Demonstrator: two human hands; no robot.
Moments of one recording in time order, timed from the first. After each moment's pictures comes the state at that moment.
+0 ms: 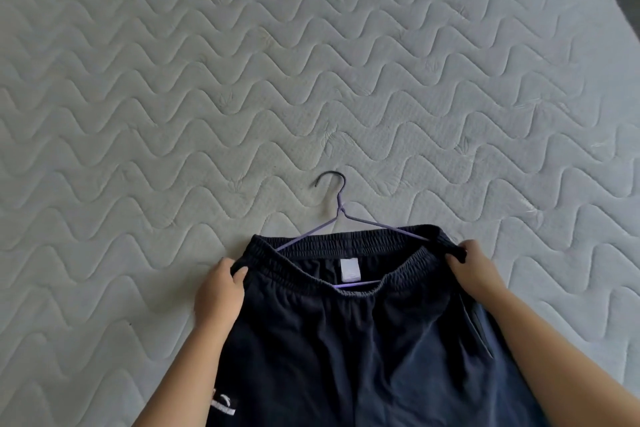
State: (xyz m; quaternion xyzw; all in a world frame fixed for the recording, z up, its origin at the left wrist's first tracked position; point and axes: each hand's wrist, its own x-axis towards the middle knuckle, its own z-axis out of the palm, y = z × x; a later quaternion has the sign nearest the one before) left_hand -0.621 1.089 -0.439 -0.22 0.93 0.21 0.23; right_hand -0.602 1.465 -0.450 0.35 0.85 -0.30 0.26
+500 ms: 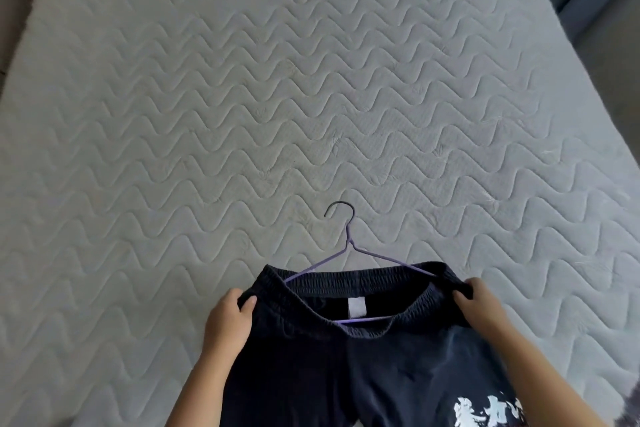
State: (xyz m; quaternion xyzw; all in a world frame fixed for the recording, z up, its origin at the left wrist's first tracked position) left_hand -0.490 1.095 -0.296 -0.28 0.88 0.28 0.26; right_hand -0.480 1.464 -0.331 0.35 0.83 -0.31 0.30
